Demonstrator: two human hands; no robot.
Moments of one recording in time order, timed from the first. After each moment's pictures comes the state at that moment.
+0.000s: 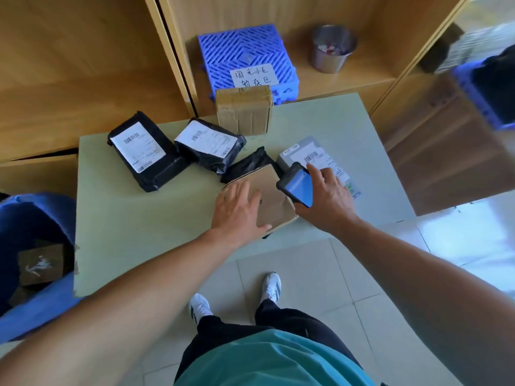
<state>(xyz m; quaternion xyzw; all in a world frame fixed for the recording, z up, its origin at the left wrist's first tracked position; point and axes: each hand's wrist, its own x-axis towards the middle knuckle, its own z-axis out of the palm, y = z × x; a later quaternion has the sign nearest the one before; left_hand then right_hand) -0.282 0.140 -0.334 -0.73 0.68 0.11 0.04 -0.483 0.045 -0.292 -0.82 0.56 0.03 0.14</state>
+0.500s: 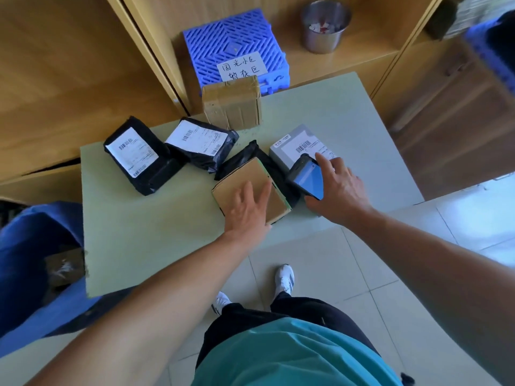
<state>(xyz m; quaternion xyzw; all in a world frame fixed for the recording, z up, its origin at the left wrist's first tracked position) -0.338 0.128 -0.348 -0.75 0.63 0.17 0.09 -0.532 0.025 -0.305 -0.81 0.56 0.02 0.17</state>
